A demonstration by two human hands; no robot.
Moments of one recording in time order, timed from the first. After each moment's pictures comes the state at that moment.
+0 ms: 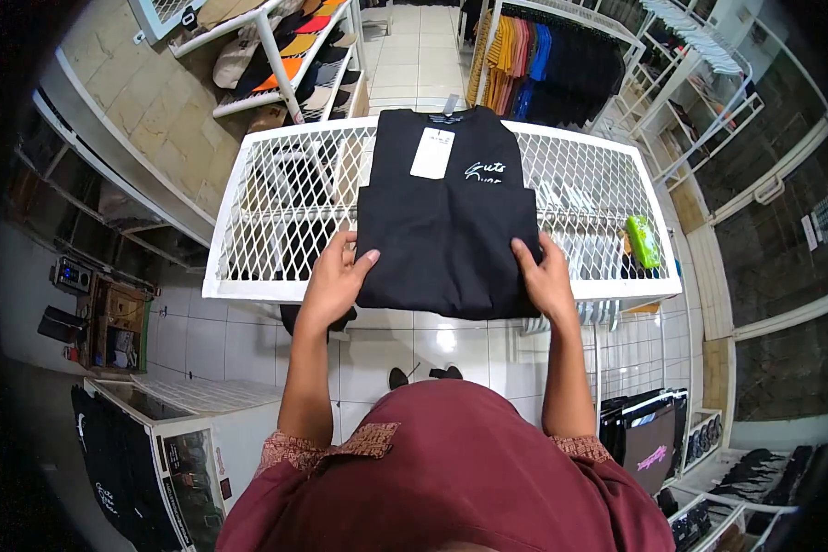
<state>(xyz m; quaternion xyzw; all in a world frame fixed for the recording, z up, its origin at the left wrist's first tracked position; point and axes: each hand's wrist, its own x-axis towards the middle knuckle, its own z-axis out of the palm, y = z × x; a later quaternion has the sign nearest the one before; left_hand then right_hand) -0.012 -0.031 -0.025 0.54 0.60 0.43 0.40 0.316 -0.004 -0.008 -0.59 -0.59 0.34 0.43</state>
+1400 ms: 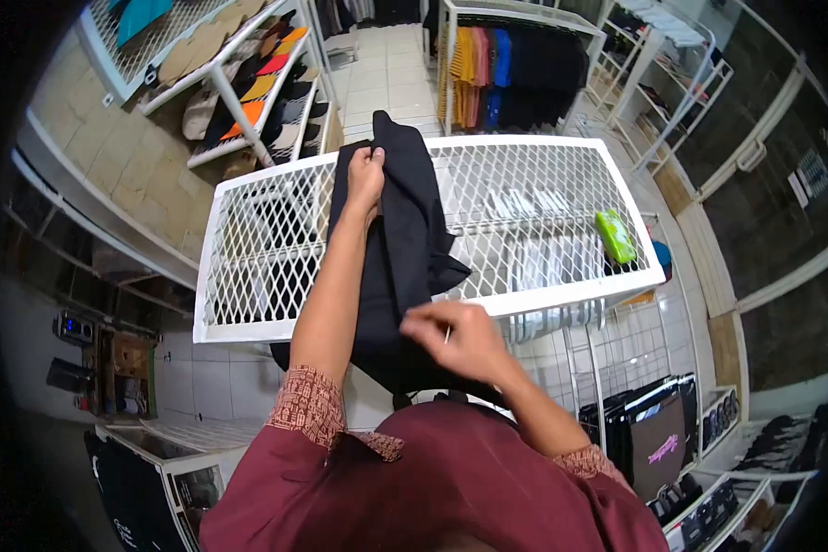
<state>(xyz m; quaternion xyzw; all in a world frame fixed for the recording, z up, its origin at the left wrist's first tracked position) 0.083 0.211 -0.031 0.43 0.55 0.60 0.38 0.268 -0.060 0.020 -0.44 -0.71 0.39 0.38</state>
